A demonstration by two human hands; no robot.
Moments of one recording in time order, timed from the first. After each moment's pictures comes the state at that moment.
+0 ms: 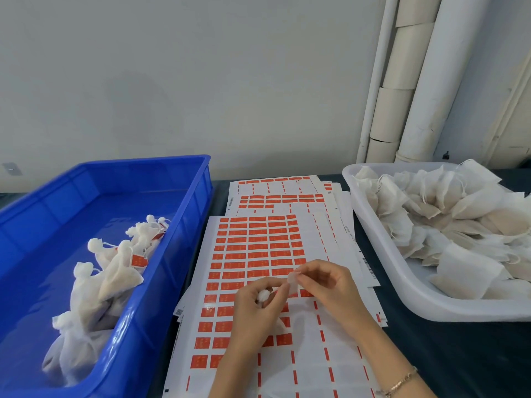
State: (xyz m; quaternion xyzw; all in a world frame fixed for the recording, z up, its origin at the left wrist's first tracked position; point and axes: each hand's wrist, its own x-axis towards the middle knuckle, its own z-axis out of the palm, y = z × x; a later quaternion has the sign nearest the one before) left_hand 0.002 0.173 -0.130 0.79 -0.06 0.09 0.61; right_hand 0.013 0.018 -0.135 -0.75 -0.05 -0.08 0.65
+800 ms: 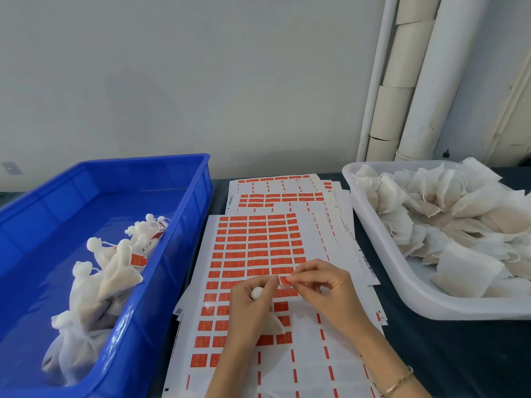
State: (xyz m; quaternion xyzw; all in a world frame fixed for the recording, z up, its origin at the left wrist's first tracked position) left_hand 0.006 0.173 -0.130 0.76 0.01 0.09 0.65; right_hand 0.005 0.021 -0.132 -0.79 -0.12 -0.14 0.58
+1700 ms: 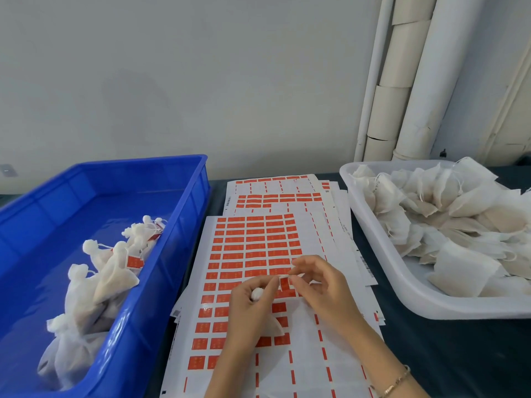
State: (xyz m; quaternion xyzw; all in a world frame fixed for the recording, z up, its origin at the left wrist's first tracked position) left_hand 0.006 0.173 -0.132 0.77 -0.01 0.08 0.63; right_hand 0.011 0.024 -0.140 -0.78 -0.07 -0.13 0.61
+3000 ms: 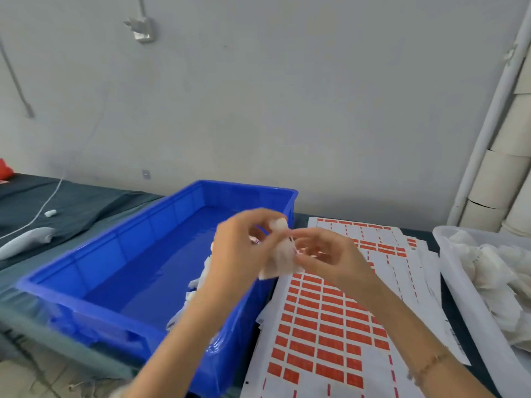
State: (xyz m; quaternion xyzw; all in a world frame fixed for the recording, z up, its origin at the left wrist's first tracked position) left_hand -0.039 0.297 0.055 0.84 -0.05 0.31 0.44; right_hand 0.024 0.127 0.017 -0.75 -0.35 -0.05 0.56
